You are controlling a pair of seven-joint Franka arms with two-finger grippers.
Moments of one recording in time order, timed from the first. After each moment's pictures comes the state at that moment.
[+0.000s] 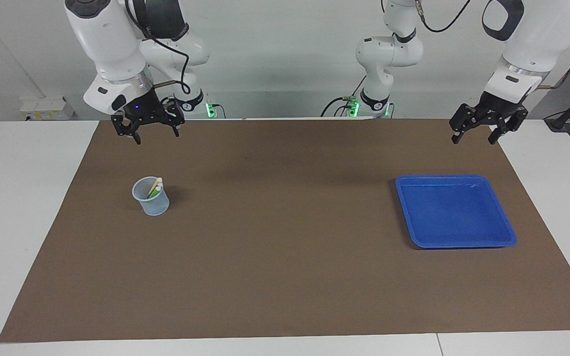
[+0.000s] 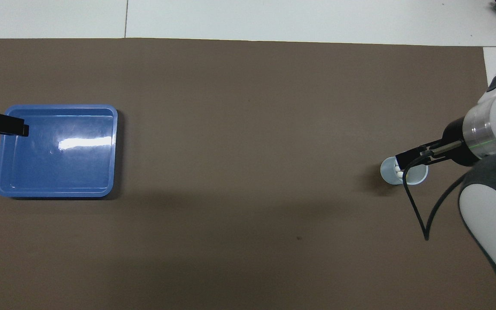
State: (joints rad) left arm -0.09 -0.04 0.08 -1.65 0.03 1.71 0.09; right arm 0.04 -0.03 0.10 -1.67 0.00 1.61 -0.11
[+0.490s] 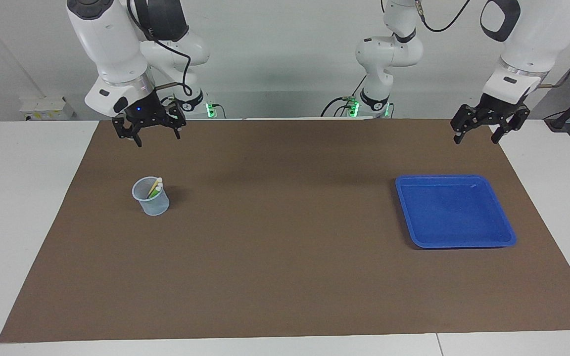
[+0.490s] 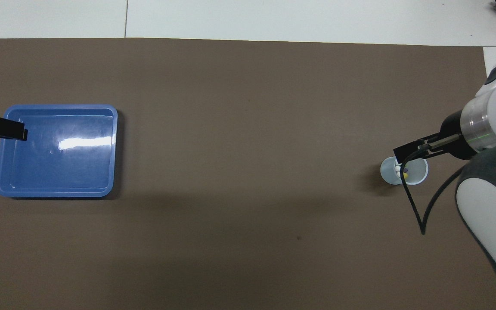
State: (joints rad) left arm -0.09 -0.04 0.07 -1.65 0.03 1.68 0.09; right arm 0.04 -0.02 0.10 -1.67 0.00 1.62 -0.11
